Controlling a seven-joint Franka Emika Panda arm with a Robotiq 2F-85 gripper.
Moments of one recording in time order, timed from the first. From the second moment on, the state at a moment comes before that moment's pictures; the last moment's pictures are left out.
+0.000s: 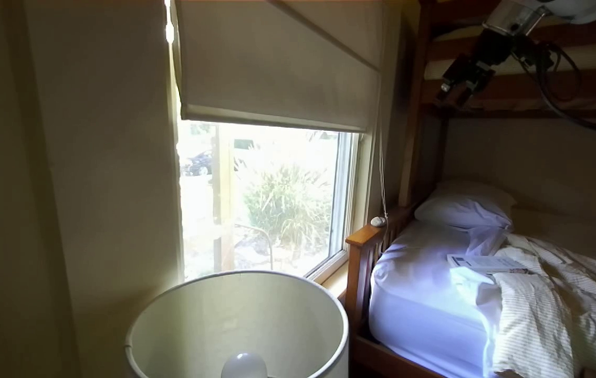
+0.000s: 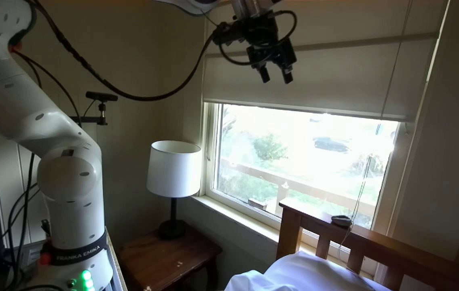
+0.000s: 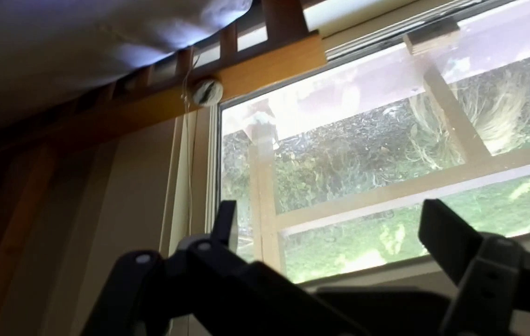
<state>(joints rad) -0.13 -0.62 -0.27 -2.10 -0.01 2.09 -0.20</state>
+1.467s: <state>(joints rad) -0.09 -0.26 -0.42 -1.59 0.06 2.18 -0.58</state>
